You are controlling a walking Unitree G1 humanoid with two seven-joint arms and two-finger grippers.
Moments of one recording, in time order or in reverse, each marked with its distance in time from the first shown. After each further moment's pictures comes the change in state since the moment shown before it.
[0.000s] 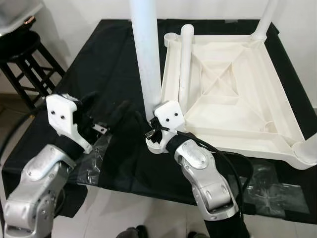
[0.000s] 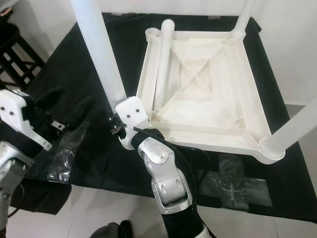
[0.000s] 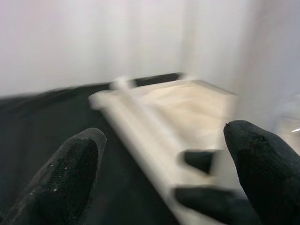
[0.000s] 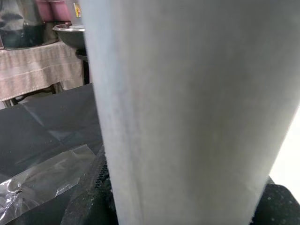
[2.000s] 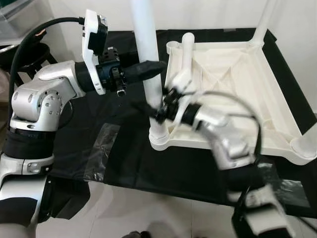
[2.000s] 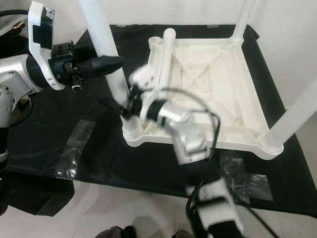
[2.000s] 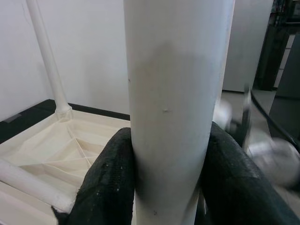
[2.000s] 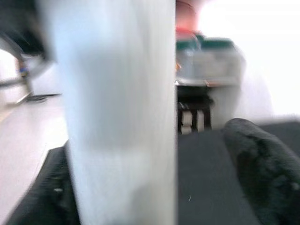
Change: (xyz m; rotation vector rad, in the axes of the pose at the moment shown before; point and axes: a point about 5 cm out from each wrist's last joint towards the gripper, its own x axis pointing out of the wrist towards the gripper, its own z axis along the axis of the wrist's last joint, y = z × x) left arm 0.103 0.013 0.043 -0.051 0.075 -0.725; right arm 0.021 -0.075 0.069 -0.021 -0.261 0.498
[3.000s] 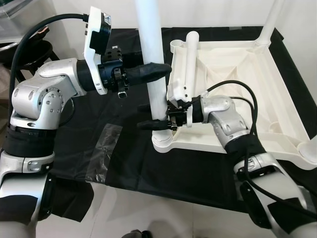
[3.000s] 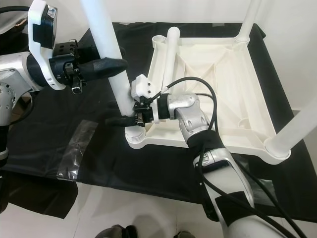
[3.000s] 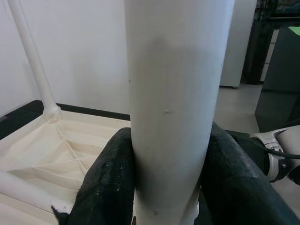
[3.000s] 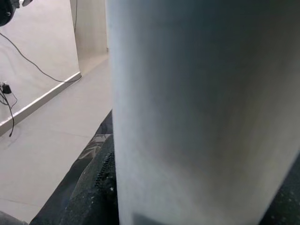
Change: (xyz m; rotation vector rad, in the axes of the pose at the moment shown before) left arm 0.005 -0.004 0.003 0.010 0.013 -0.073; right arm 0.004 -0.009 -0.050 -0.030 0.204 0.462
